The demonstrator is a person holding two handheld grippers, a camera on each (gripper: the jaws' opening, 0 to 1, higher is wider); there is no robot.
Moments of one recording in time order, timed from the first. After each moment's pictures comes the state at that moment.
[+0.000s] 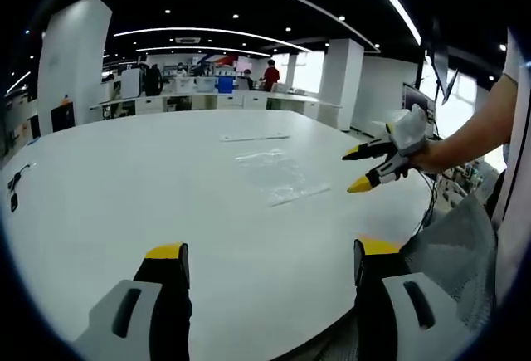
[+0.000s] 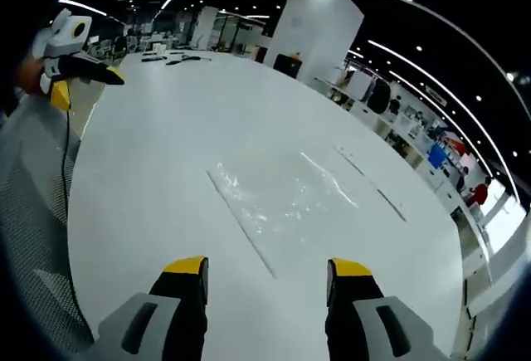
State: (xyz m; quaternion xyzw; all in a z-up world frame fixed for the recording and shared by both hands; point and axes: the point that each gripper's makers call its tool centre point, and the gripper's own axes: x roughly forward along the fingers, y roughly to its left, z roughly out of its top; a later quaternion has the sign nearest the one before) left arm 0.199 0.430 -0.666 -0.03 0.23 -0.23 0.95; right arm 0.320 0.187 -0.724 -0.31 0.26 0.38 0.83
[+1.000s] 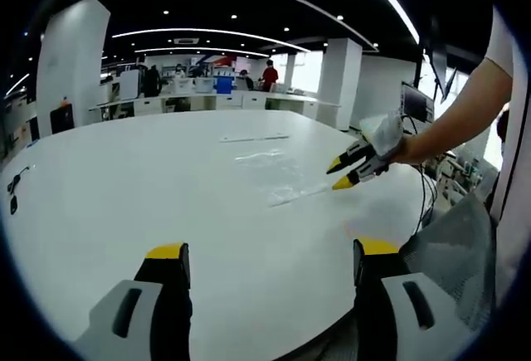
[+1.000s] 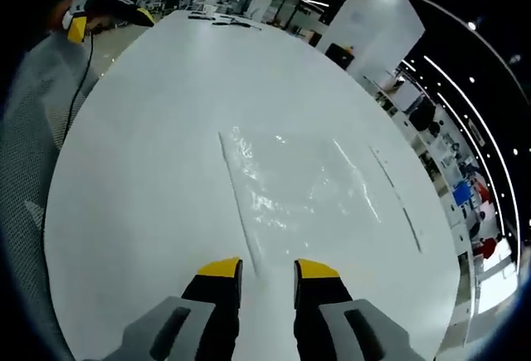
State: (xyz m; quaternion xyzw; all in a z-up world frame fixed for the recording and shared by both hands) left arm 0.201 0.431 -0.670 -0.03 0.22 -0.24 0.95; right arm 0.345 0.188 -0.759 -0.41 0.28 0.45 0.74
